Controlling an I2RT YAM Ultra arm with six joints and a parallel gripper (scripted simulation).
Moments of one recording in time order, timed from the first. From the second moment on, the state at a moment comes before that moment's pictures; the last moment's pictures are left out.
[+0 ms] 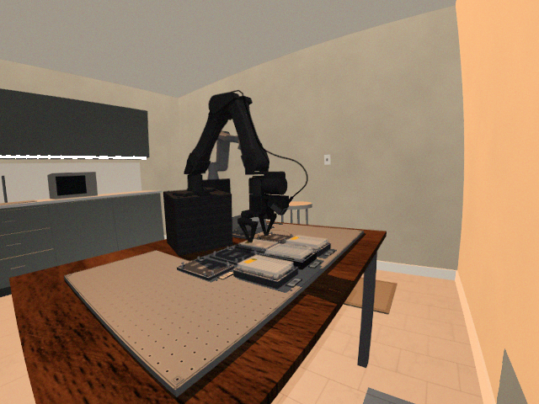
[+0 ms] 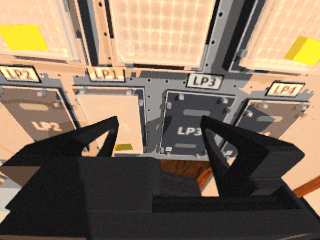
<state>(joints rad) -0.16 2.21 1.05 -0.35 0.03 -0.08</state>
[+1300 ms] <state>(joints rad) 0.10 2.15 0.79 -0.15 0.05 0.21</state>
